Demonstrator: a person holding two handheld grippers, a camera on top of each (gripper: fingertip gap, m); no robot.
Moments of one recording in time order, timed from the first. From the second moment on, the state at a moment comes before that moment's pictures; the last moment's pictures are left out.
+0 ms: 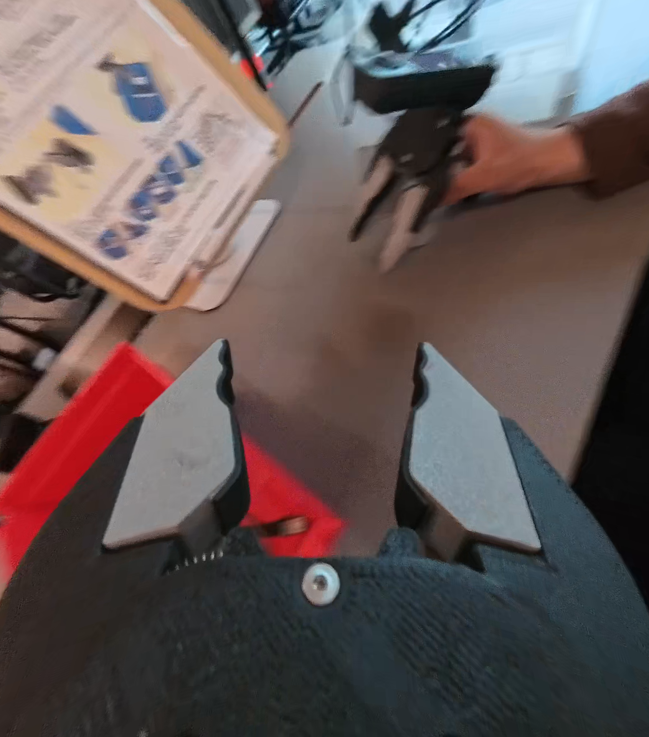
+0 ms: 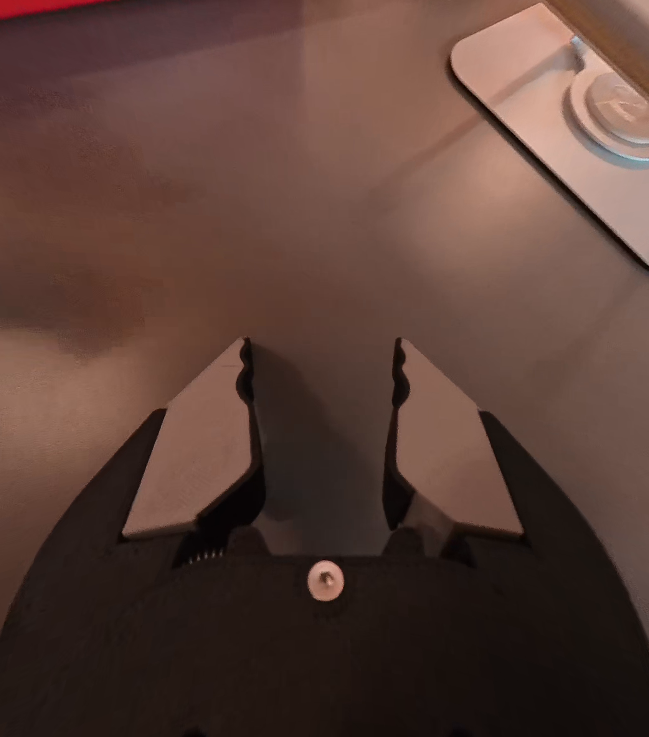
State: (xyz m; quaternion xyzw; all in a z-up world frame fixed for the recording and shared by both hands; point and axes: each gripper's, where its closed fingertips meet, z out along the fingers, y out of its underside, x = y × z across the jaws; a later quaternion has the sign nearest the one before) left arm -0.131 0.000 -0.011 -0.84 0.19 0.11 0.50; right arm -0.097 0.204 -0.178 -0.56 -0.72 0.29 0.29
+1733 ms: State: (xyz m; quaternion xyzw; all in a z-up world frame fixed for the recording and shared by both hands) left arm -0.276 0.016 0.104 -0.71 0.11 0.04 0.70; right arm -0.089 0.188 -0.162 -0.56 -0.70 0.39 0.24
